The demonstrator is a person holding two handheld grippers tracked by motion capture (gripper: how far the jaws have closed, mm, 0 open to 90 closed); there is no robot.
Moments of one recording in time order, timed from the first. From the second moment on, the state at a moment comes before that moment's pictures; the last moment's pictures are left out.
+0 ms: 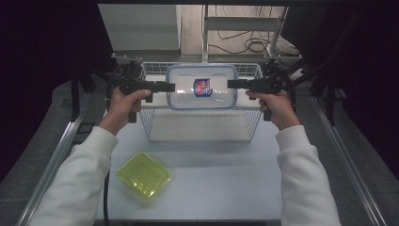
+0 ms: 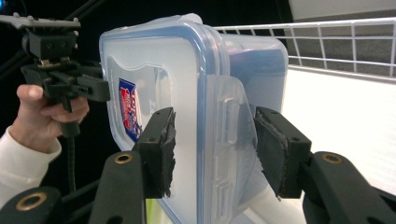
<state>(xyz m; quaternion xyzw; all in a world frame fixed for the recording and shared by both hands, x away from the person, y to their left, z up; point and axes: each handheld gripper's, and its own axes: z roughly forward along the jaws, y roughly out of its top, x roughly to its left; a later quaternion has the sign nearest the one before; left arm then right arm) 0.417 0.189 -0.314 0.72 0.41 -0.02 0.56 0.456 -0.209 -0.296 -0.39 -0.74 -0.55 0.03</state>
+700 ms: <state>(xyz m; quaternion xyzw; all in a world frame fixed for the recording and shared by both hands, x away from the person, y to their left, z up) 0.442 0.190 -0.321 0.68 0.47 -0.03 0.57 0.482 -0.197 -0.300 -0.46 -0.70 -0.55 0.05</state>
